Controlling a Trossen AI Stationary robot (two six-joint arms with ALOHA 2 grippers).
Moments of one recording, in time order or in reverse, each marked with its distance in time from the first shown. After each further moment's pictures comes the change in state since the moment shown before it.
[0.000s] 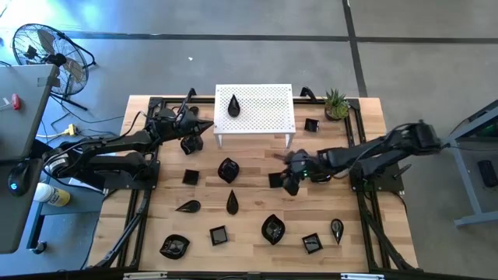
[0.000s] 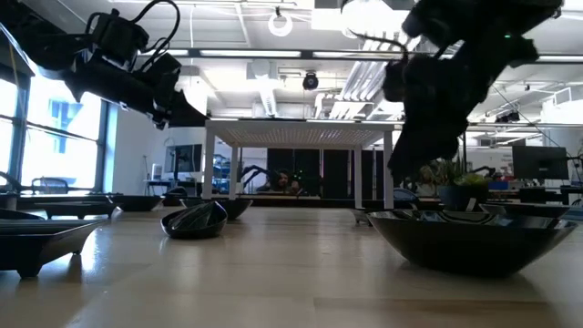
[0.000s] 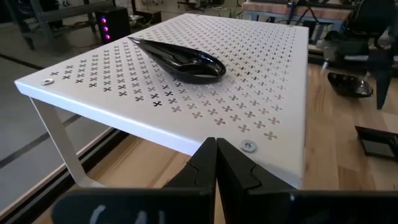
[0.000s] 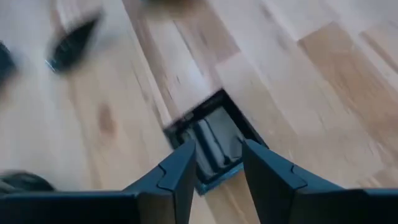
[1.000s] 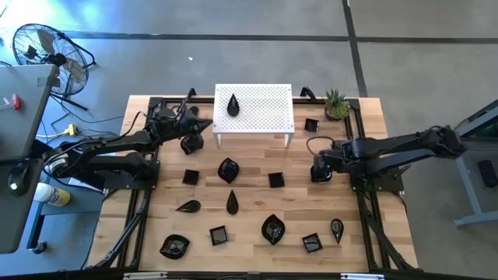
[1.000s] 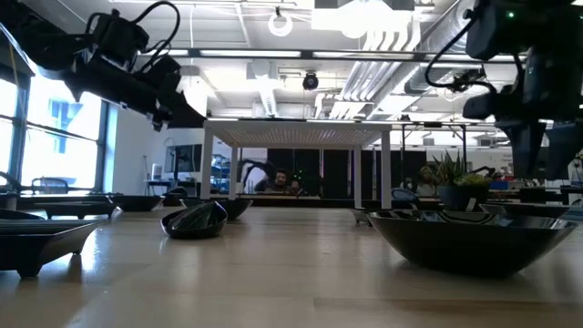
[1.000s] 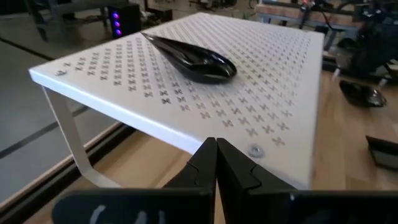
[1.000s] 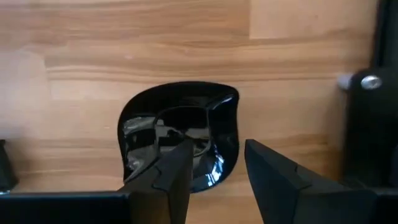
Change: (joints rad) left arm 0.000 0.000 0.000 -0.007 -0.035 -0.048; right arm -0.046 -0.407 -0.061 -0.927 0.046 1.087
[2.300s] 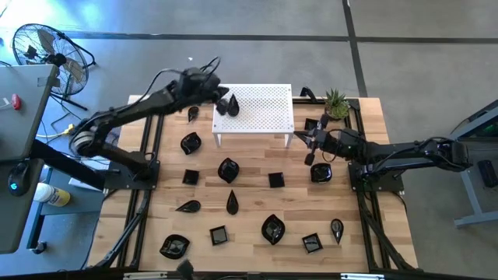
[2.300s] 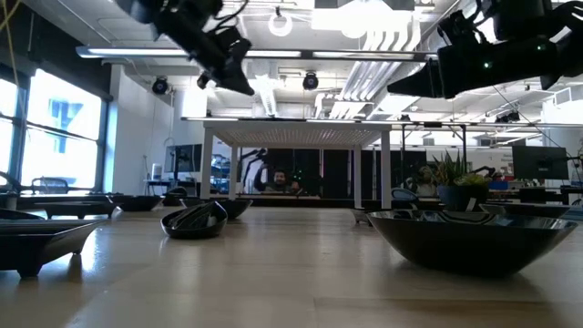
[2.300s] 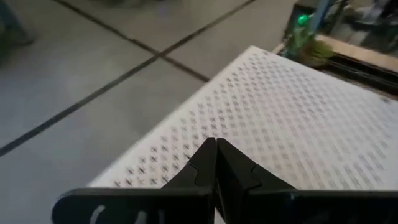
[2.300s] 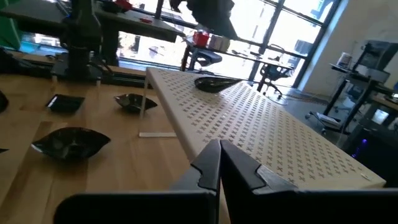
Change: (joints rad) left arm 0.000 0.340 0.770 -0.624 -0.194 -0.021; right arm -0.250 -0.121 -0.349 1.633 0.059 -1.902
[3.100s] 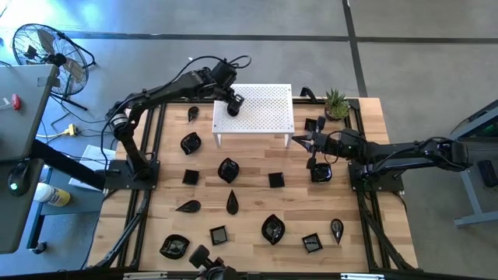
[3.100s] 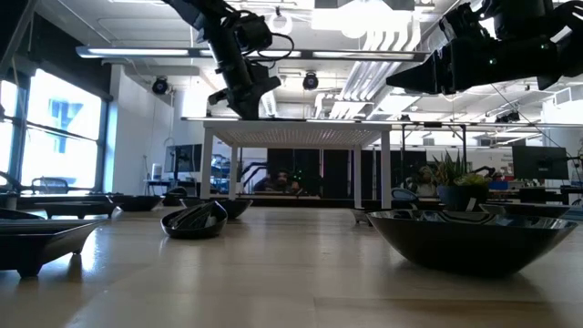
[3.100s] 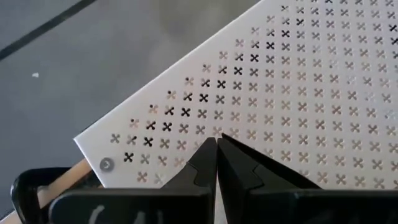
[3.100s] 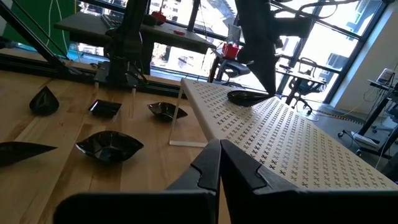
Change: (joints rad) left arm -0.006 0.412 0.502 -0.577 -0.158 -0.186; right arm 0.000 0.000 -0.001 0.015 -0.144 -0.019
